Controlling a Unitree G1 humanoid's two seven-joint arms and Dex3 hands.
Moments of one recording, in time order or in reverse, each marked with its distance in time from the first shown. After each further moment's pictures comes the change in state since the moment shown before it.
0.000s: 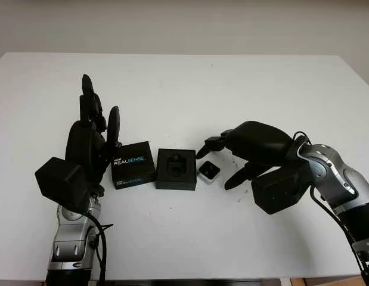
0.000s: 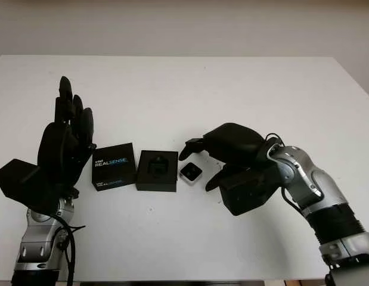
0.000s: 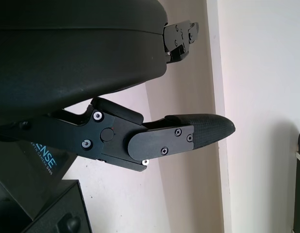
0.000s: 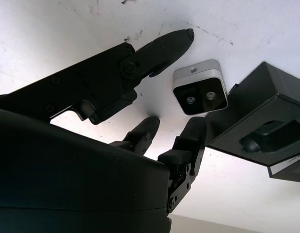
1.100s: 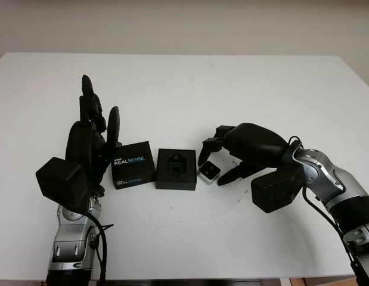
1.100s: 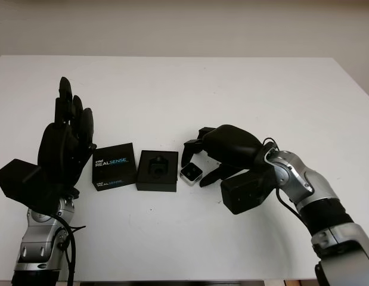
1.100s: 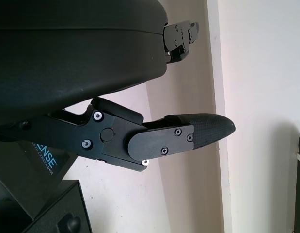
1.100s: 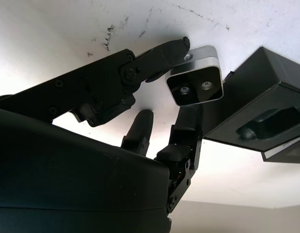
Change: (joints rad) left arm 0.002 -0.003 0.000 0.000 0.002 0.002 0.011; right arm -0.071 0.044 0.039 0.277 -0.017 -0.191 -0.187
